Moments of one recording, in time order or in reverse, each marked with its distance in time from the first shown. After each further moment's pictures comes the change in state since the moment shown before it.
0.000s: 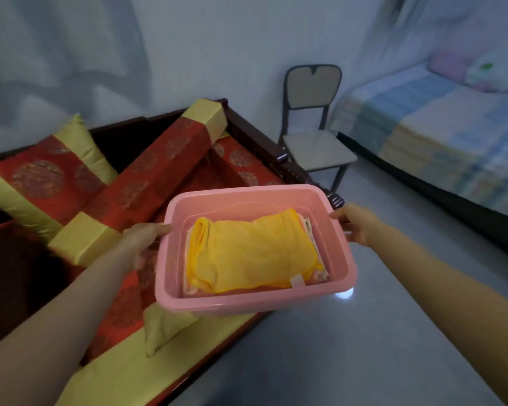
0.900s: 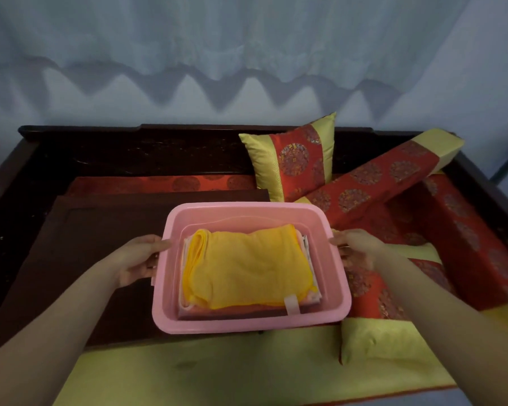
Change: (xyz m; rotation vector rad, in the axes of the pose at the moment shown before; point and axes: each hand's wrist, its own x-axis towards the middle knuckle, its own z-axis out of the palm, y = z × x) left_hand -0.041 -0.203 -0.597 -0.264 0.172 -0.177; right_hand -0.186 0.007 0.598 -0.438 -0.586 -0.020
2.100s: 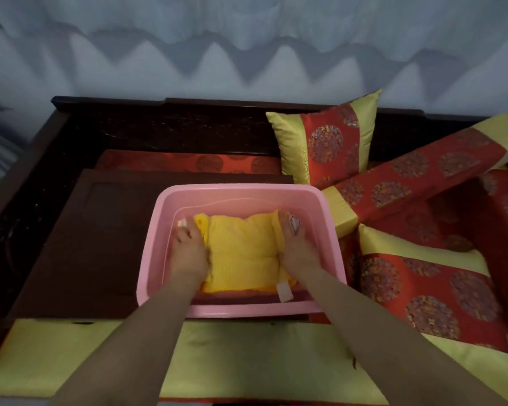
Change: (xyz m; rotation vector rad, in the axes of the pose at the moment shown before) left_hand 0.053 -0.050 0.090 1.052 0.592 0.186; right_hand 0.036 0.029 0.151 -1.137 0.103 -0.505
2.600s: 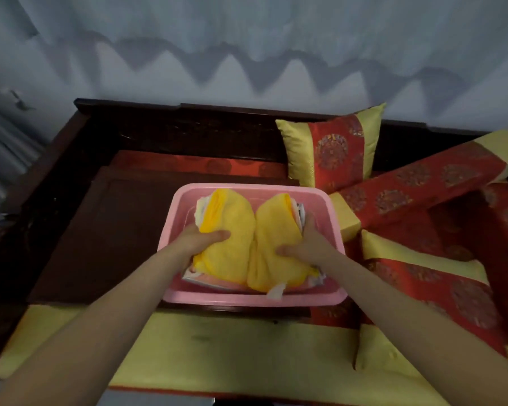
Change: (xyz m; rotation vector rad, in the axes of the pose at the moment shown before) left_hand -0.031 -0.003 -0.088 -1.032 -0.427 -0.251; right_hand -0.046 -0.018 -0.070 0.578 -0.202 0.084
